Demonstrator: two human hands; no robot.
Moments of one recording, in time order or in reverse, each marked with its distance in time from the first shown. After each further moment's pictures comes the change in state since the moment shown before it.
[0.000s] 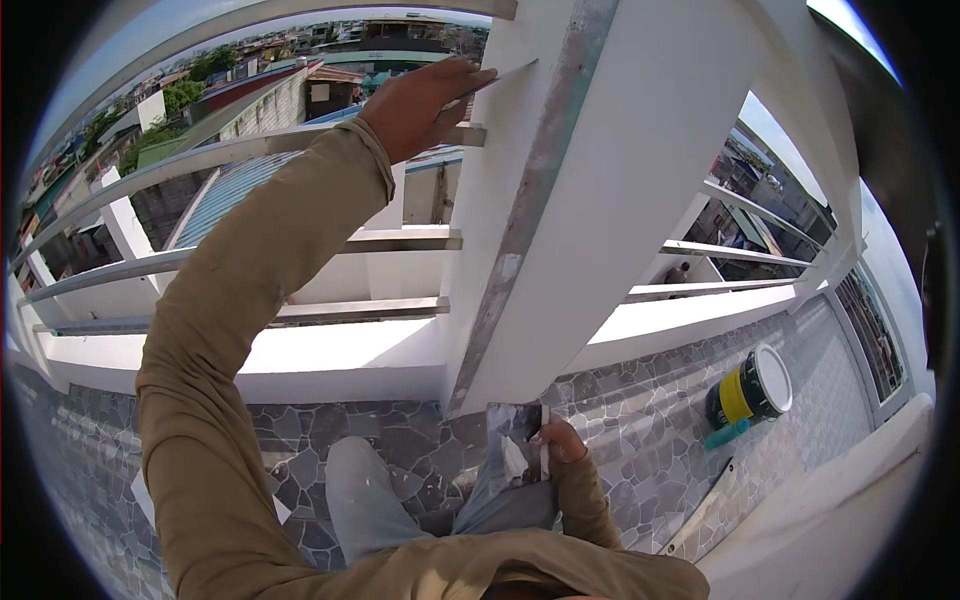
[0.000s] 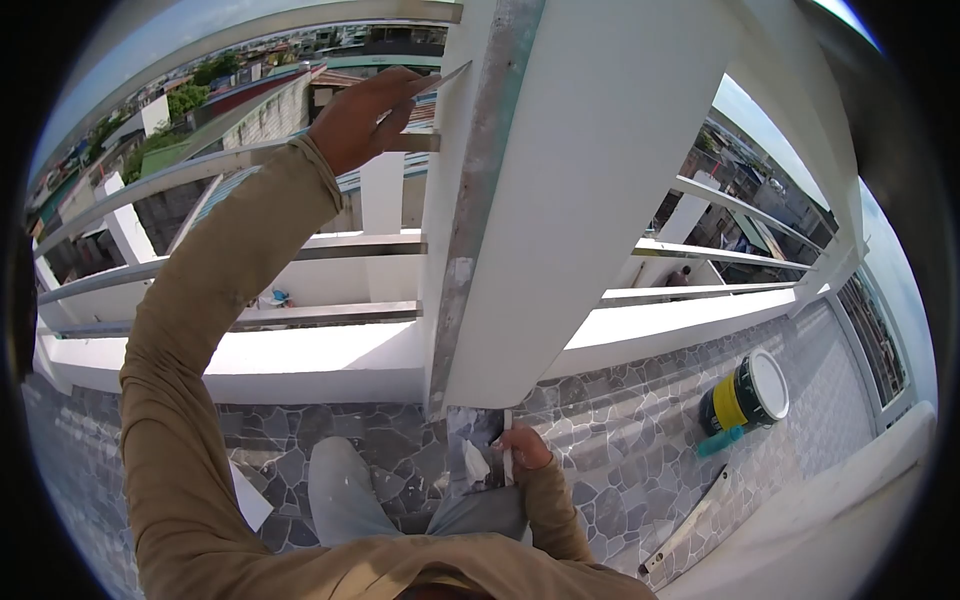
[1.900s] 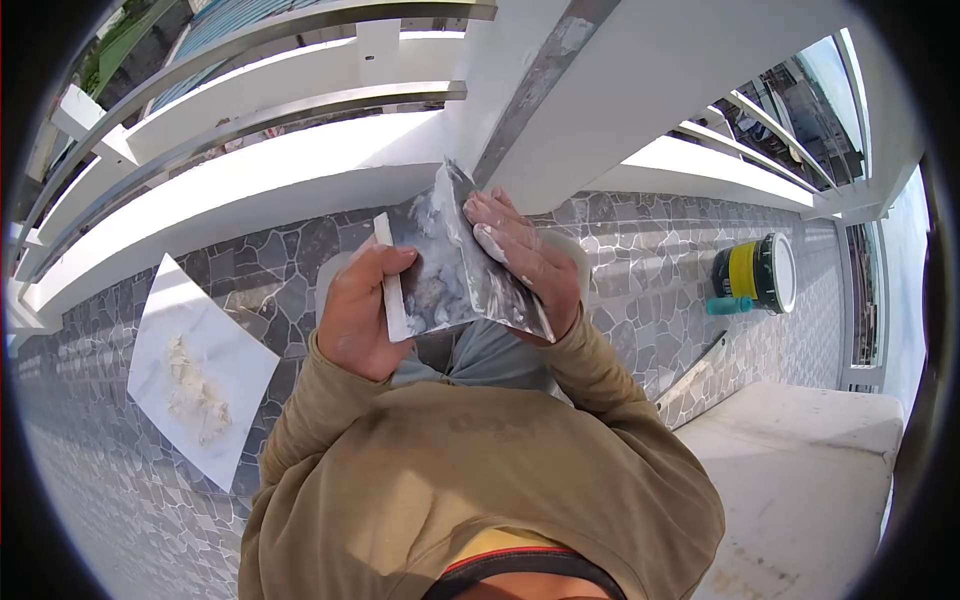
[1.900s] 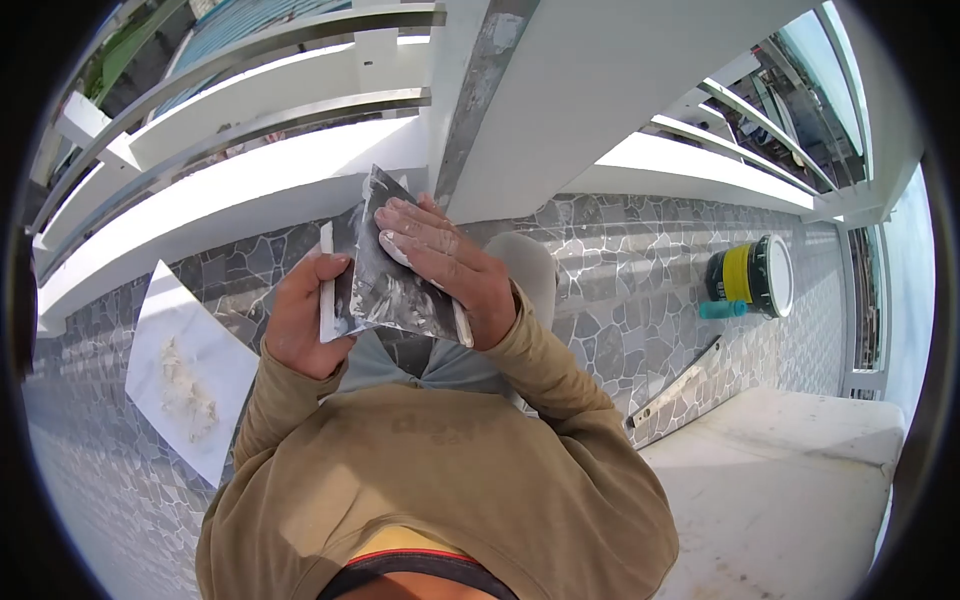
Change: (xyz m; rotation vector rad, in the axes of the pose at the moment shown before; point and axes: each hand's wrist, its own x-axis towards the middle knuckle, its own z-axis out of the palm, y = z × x) left_hand -0.256 0.248 -0.051 -2.140 0.418 -1.860; right_hand -0.008 -0.014 0.155 -0.952 -0.369 -1.152
